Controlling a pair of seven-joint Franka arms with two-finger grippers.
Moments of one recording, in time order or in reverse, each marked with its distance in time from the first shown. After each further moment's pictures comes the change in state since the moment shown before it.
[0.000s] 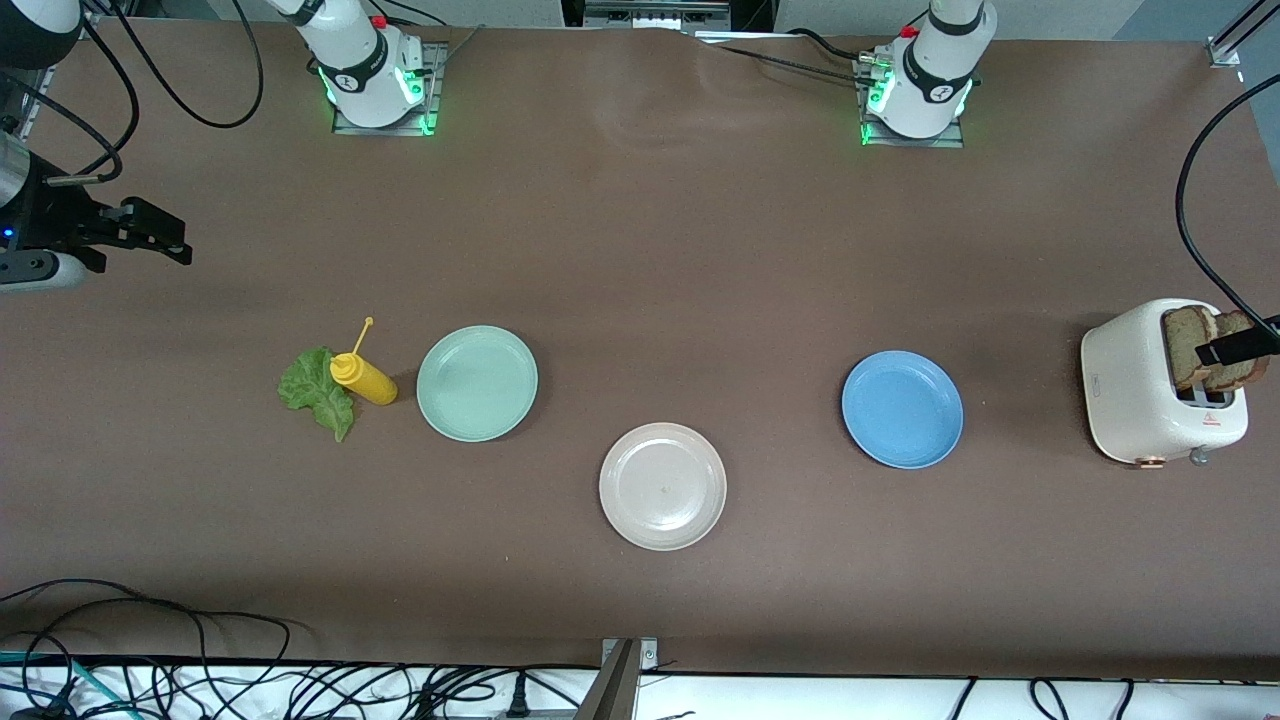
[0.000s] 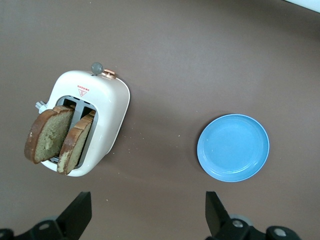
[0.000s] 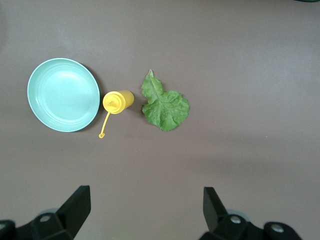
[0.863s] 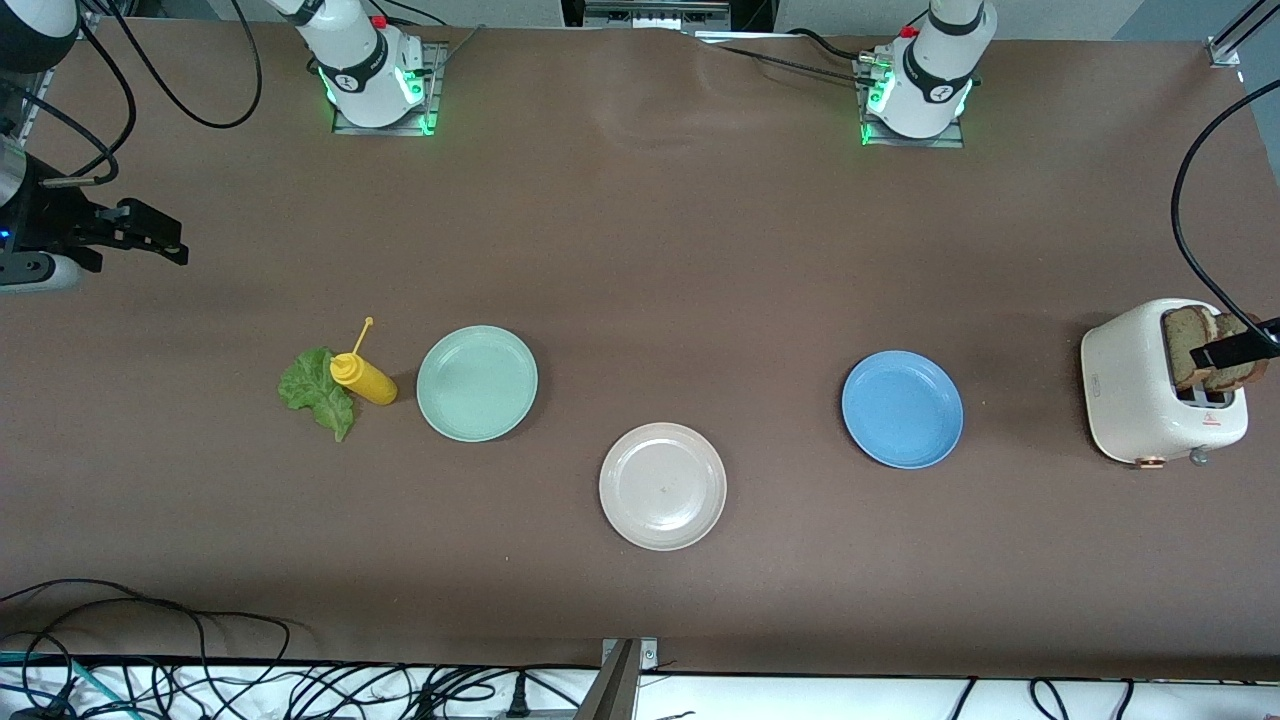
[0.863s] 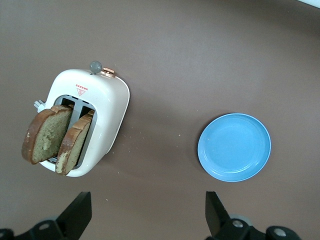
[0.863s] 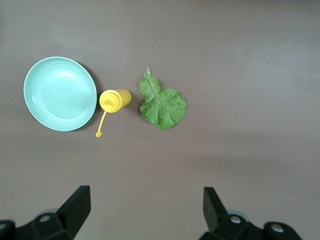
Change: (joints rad) left arm 0.000 0.010 0.000 0.000 0.000 0.000 0.000; right arm -0.004 0.003 -0.003 0.000 -0.003 -0.005 0.000
